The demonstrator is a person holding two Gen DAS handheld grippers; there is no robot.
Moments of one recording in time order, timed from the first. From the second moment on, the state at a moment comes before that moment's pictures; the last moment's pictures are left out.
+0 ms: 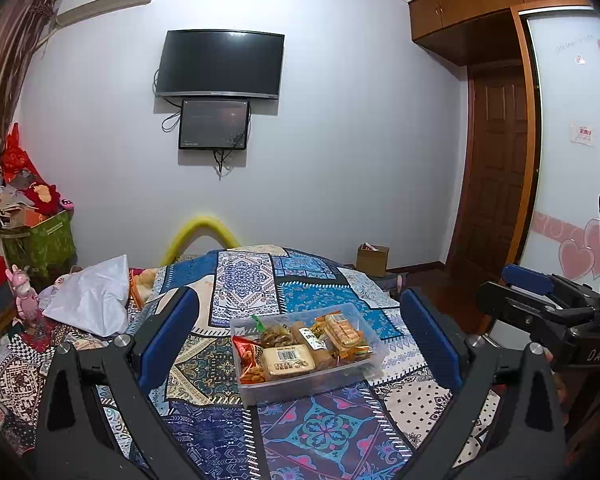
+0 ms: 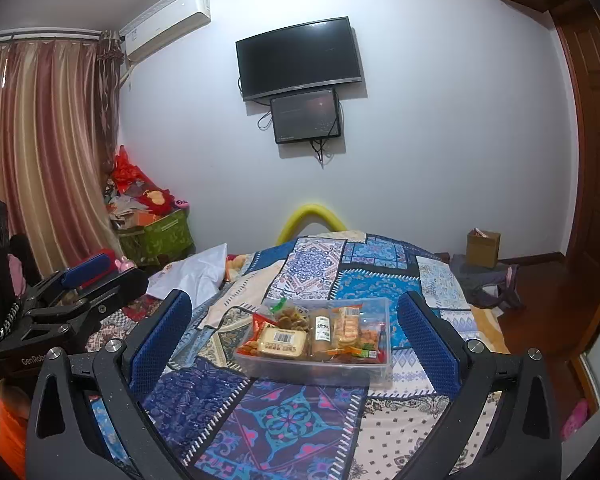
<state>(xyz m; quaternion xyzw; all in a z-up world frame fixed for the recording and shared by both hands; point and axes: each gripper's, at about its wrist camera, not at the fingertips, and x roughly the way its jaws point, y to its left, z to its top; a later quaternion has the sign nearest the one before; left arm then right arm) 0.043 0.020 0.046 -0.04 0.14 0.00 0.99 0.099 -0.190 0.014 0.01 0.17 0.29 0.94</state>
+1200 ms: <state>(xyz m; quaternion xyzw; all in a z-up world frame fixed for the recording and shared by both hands) 0.048 0.019 0.043 -0.05 0.15 -0.02 0.99 0.102 -0.192 0.016 0.01 0.17 0.28 0.94</state>
